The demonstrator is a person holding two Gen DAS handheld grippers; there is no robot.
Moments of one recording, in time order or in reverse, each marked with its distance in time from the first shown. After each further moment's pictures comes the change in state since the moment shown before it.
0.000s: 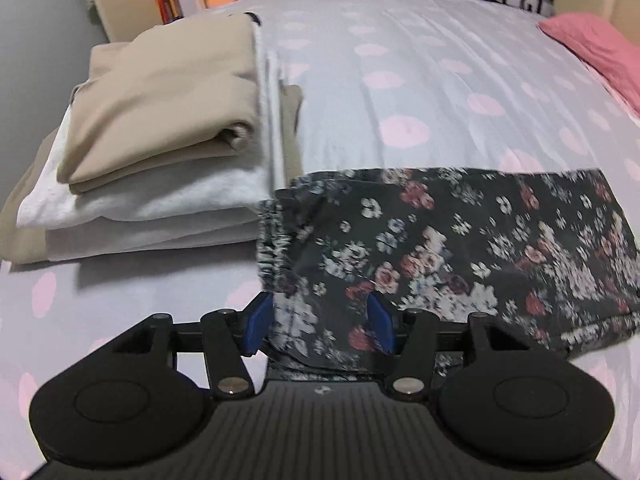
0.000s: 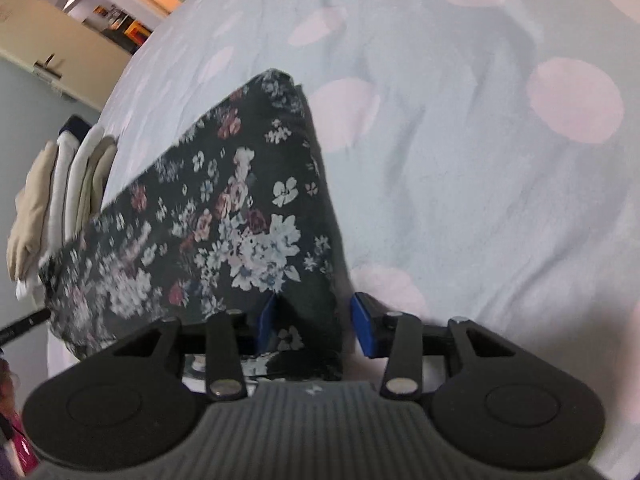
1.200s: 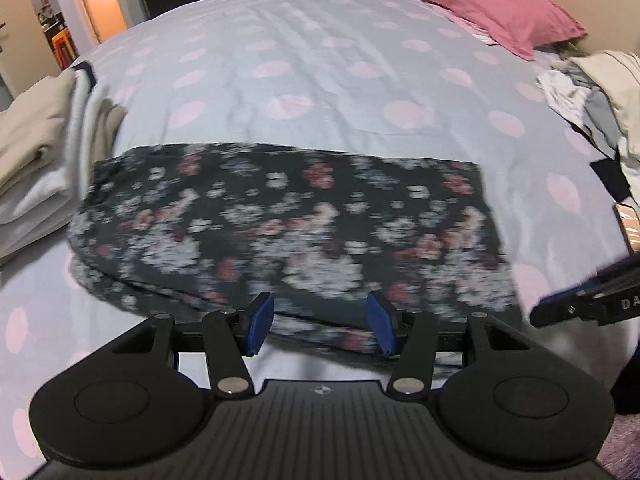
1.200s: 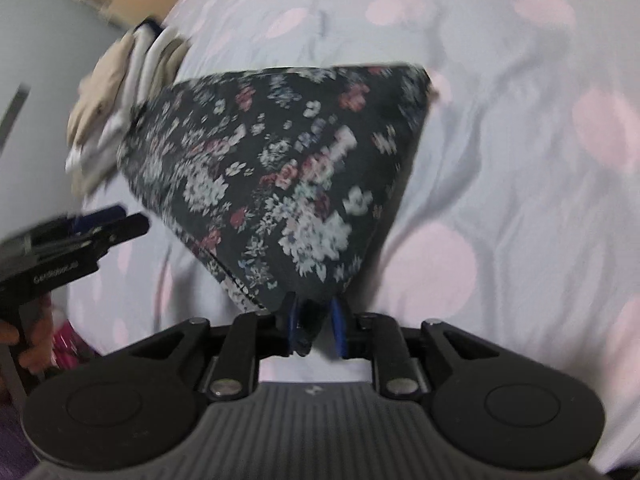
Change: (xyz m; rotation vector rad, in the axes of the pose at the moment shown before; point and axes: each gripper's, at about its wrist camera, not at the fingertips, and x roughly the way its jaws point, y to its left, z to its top) left arm -0.093 -0.200 -0.092 0.247 -0.009 -0.191; right arm -0.095 0.040 -0.129 -0.162 0.124 0.036
